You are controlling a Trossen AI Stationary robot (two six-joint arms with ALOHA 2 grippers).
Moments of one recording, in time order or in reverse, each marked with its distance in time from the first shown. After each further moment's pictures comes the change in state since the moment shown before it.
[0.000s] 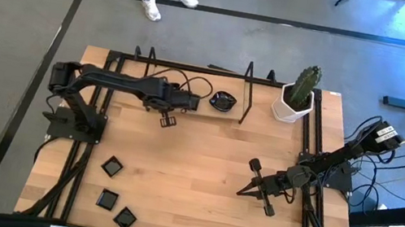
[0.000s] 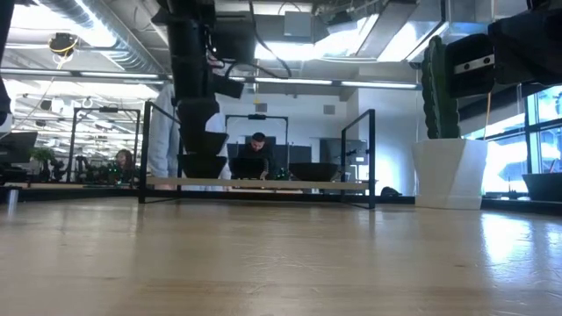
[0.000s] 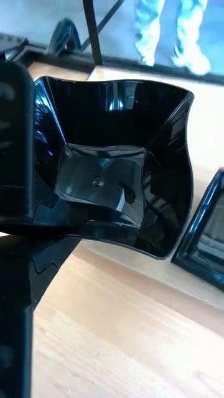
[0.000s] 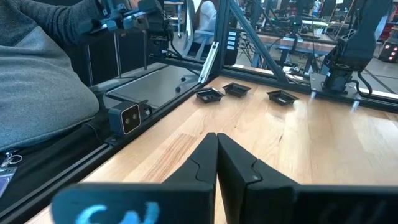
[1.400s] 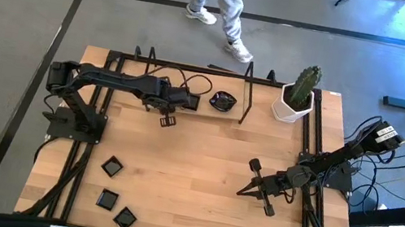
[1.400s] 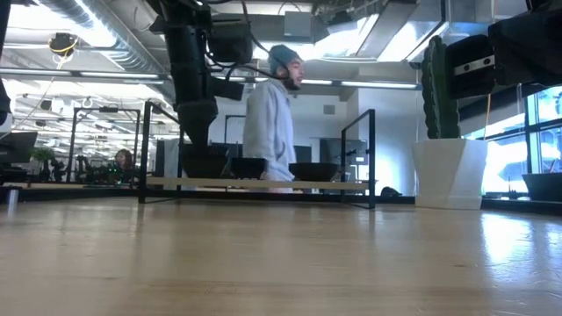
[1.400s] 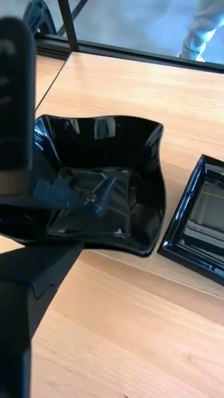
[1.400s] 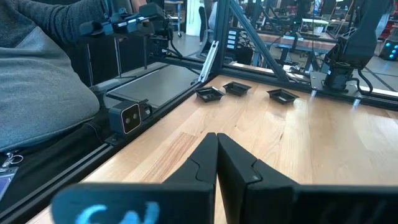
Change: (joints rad) left arm 0.032 -0.029 -0.059 0.112 0.055 0.105; right arm 0.000 0.000 0.000 -0.004 0.000 0.007
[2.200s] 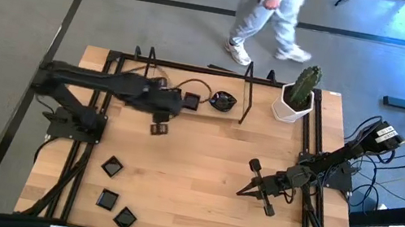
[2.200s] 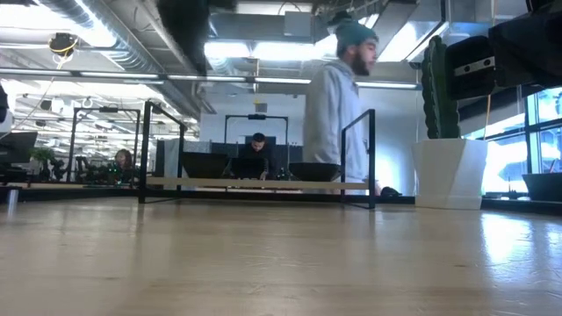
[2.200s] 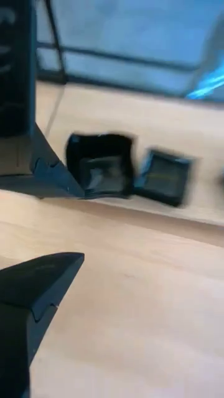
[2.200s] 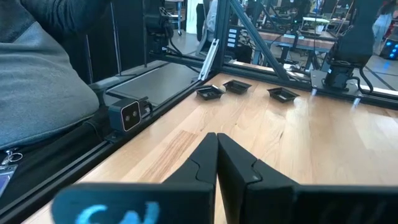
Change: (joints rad) left arm -0.218 -0.112 0.304 -0.354 0.006 -0.080; right arm 0.000 0.000 0.000 -0.008 0.000 -0.003
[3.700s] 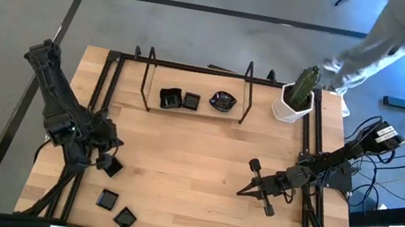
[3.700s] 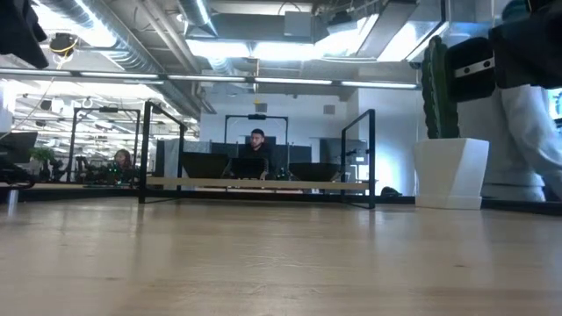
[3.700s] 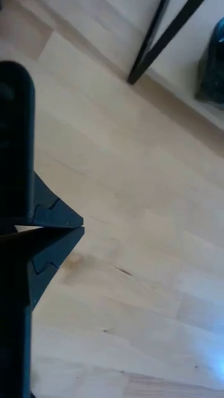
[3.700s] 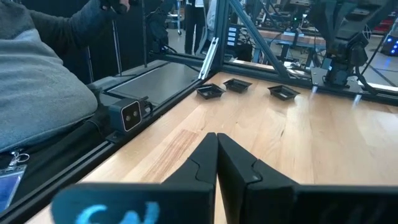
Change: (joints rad) left arm -0.990 -0.541 -0.618 0.018 -0.337 -1.214; right arm 0.000 0.000 0.000 -0.003 0.001 0.015
